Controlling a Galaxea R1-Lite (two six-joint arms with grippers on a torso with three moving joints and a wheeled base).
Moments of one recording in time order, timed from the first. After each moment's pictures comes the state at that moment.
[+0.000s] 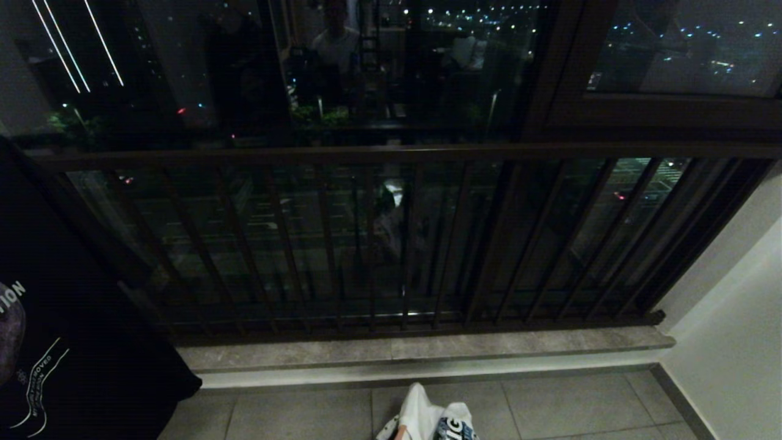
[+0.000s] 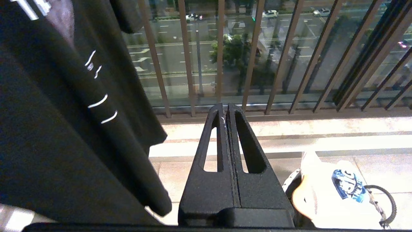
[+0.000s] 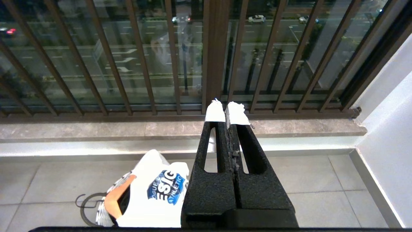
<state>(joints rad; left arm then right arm) 0.00 0.00 -0.01 -0.01 0.00 0.00 -0.01 0.00 0.00 0.00 0.00 0.00</state>
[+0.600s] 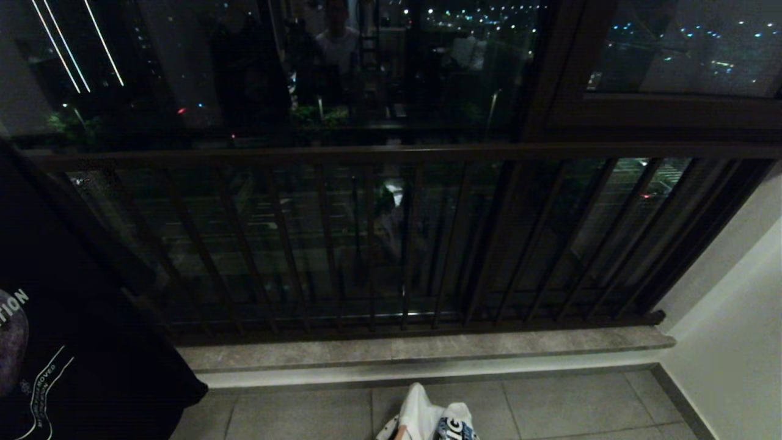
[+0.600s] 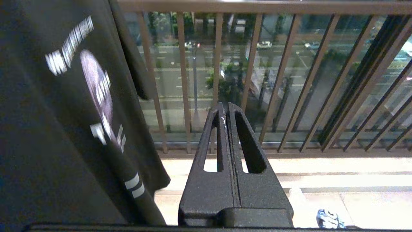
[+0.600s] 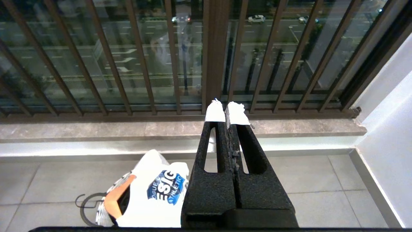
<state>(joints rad) 0.00 0.22 -0.45 0.10 0.01 -0.03 -0.01 0.00 0.00 0.00 0.00 0.00</state>
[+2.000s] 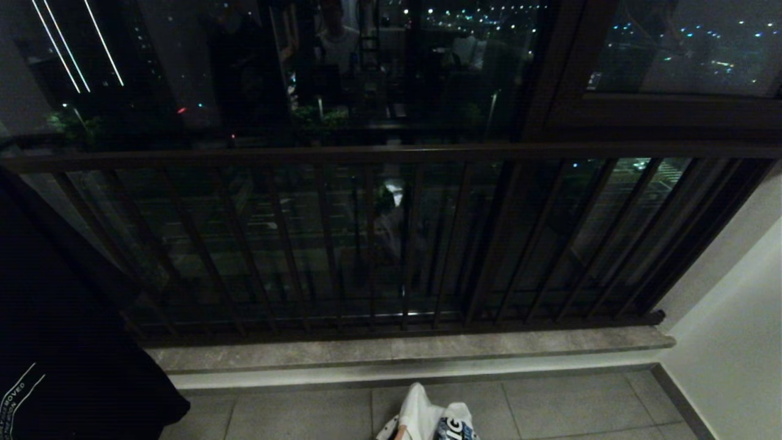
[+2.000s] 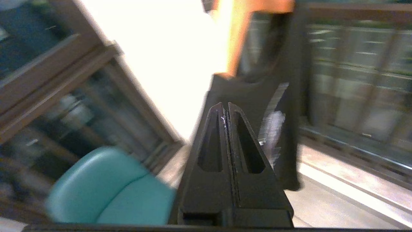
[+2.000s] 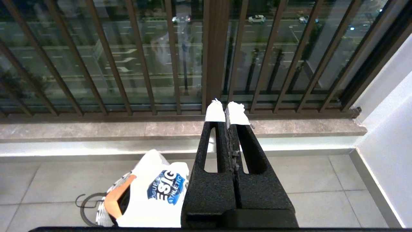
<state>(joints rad) 0.11 0.69 -1.38 0.70 0.66 0.15 -0.01 0.00 0.00 0.00 0.00 0.00</state>
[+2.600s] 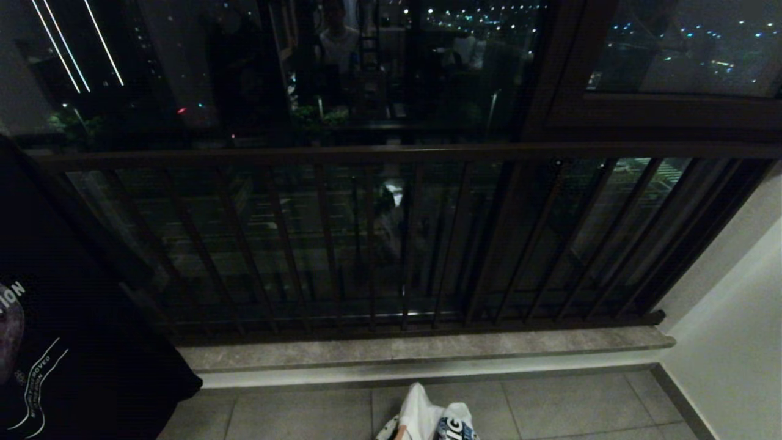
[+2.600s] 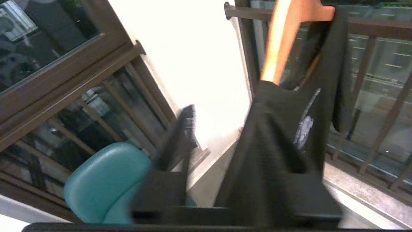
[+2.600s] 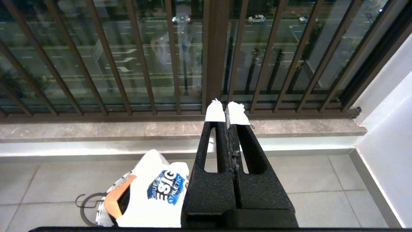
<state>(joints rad) 0.10 0.74 -1.45 0.70 0.75 0.14 -0.01 0.00 0.00 0.00 0.00 0.00</state>
